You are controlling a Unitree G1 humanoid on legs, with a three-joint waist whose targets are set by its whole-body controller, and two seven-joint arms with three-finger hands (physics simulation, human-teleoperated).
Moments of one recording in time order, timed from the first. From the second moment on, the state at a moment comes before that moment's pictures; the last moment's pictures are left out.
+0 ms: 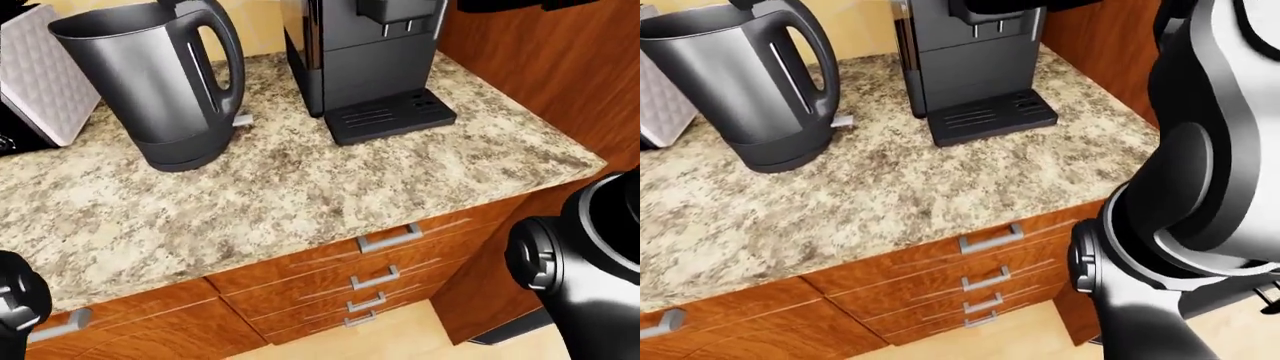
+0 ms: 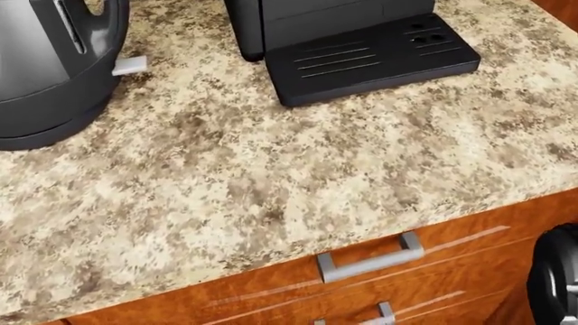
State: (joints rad) left arm -1.24 0.94 0.21 -0.47 -1.72 0.98 1.17; right arm -1.30 -0.45 -0.13 -0.58 -0.13 1.33 0.15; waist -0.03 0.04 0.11
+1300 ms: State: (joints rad) left arm -1.25 0.95 0.22 -0.48 -1.73 0.99 1.18; right arm -1.30 -0.44 -0.13 -0.60 -0.16 1.32 0.17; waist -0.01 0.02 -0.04
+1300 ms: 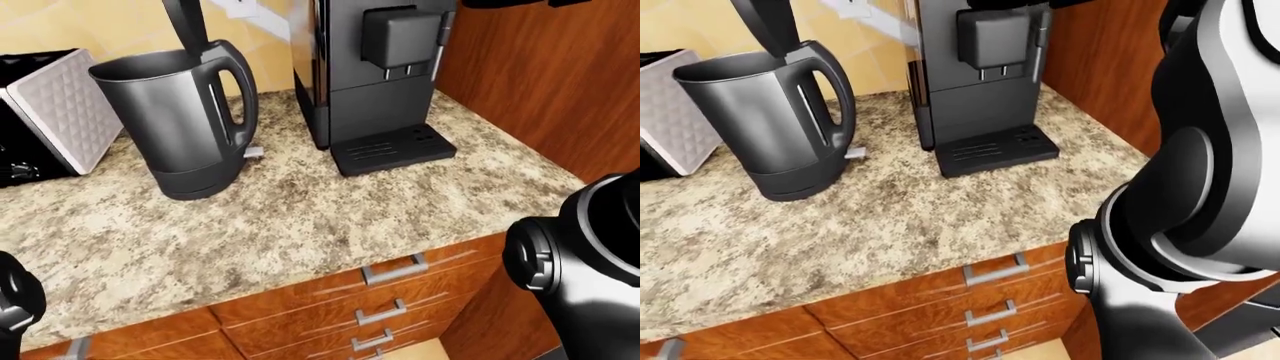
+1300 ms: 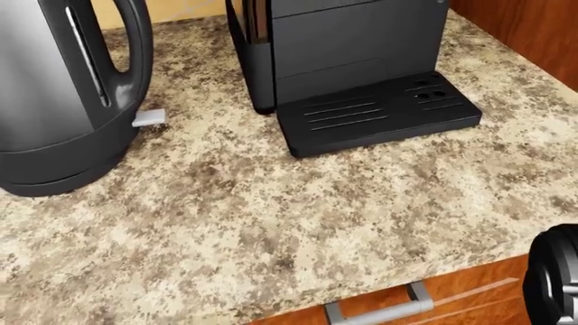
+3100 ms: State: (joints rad) left arm -1.25 0.84 0.17 -0.57 -1.73 1.06 1.14; right arm -1.29 -0.43 -0.12 -0.60 -0.16 1.30 0.15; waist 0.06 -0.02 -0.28
